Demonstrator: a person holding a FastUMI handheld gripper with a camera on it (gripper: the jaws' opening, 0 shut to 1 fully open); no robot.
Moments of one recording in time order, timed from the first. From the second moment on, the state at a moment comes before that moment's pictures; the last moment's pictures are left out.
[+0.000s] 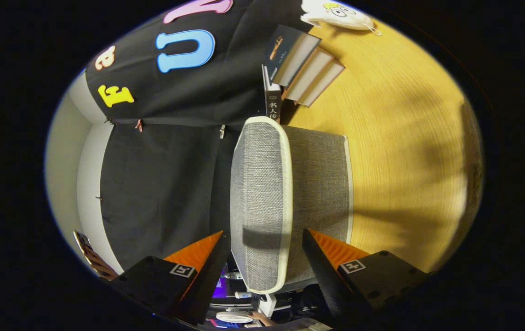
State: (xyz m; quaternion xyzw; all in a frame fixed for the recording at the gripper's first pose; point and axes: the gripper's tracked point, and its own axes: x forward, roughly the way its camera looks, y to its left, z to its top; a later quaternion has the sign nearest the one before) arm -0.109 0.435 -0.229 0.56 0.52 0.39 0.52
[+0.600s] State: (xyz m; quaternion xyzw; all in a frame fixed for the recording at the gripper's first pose) arm -0.103 0.423 -0.195 0.64 0.46 0.40 0.47
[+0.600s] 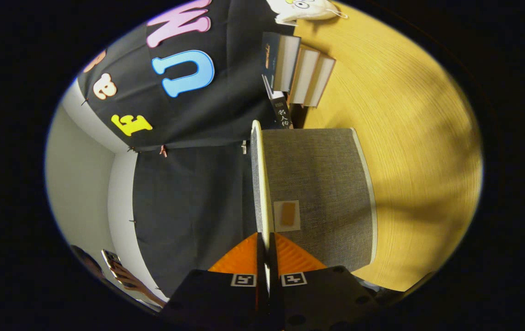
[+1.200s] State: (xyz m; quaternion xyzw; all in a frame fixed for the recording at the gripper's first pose) arm -0.100 0.456 -0.085 0.59 0.39 0.46 0.54
